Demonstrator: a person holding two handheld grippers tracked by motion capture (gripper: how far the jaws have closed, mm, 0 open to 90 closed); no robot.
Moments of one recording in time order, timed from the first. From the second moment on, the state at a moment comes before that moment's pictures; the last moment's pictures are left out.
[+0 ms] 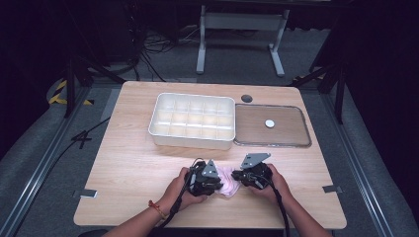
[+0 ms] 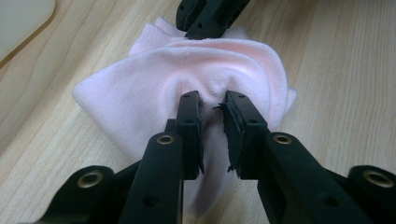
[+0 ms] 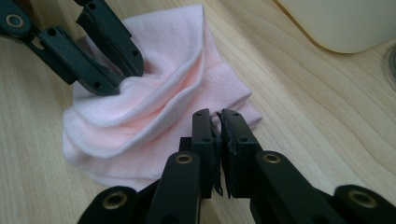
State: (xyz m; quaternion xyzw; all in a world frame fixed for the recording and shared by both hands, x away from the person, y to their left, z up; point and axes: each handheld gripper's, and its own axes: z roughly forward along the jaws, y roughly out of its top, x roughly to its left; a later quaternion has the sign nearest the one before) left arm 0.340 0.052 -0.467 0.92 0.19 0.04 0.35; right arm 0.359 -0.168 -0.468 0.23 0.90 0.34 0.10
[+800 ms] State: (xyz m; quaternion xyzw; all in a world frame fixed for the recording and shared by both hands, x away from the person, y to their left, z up) left arm 0.341 0.088 -0.460 0.89 0.25 0.05 0.38; right arm 0.341 -0.145 -0.466 0.18 0.91 0.35 0.10
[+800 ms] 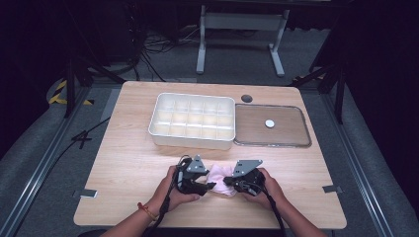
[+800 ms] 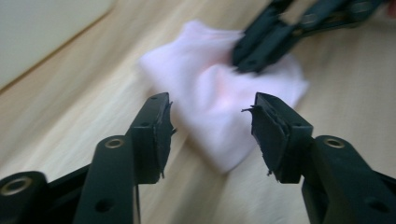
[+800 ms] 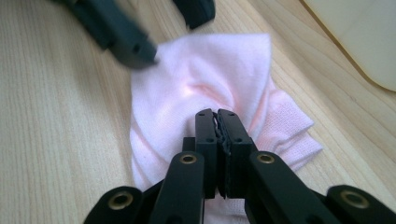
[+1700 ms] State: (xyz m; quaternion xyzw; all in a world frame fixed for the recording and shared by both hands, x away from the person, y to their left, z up) left arm 0.347 0.089 -0.478 0.89 0.26 0.05 0.38; right arm 0.343 -0.150 -0.464 0.17 0.92 0.34 0.09
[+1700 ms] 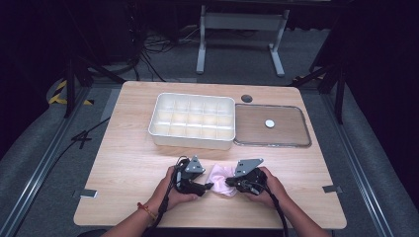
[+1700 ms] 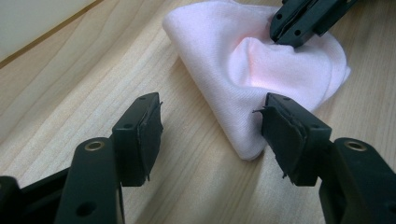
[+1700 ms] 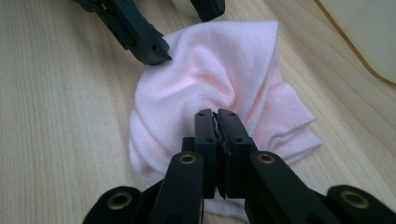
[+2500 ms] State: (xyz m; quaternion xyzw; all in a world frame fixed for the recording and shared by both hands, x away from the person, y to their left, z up) left arm 0.360 0.099 -0.471 0.87 0.29 0.01 0.40; right arm 0.343 -0.142 -0.468 0.19 0.91 0.36 0.09
